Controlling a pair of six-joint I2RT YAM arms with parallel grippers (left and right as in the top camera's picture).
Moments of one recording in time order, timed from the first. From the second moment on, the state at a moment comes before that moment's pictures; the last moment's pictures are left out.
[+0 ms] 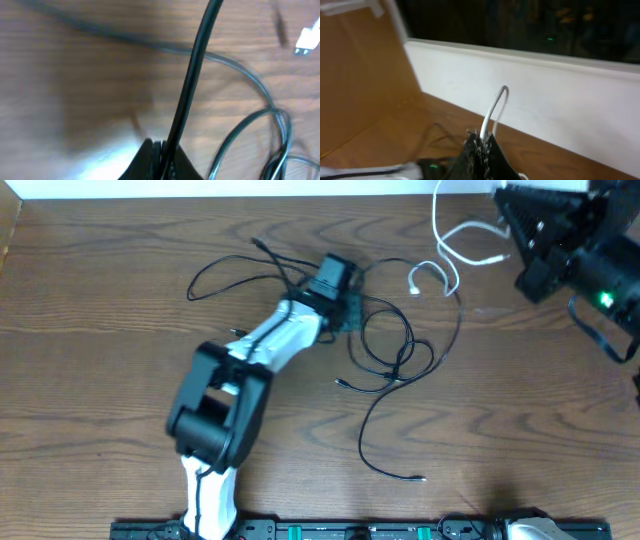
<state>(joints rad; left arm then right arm) -0.45 2.05 1.41 -0.46 0.15 -0.46 0.13 1.29 1.94 -0.77 -0.47 0.10</state>
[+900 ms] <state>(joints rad) -0.39 2.02 1.41 -0.78 0.18 -0.40 -0.24 1.53 1.94 -0.28 0.25 0.15</state>
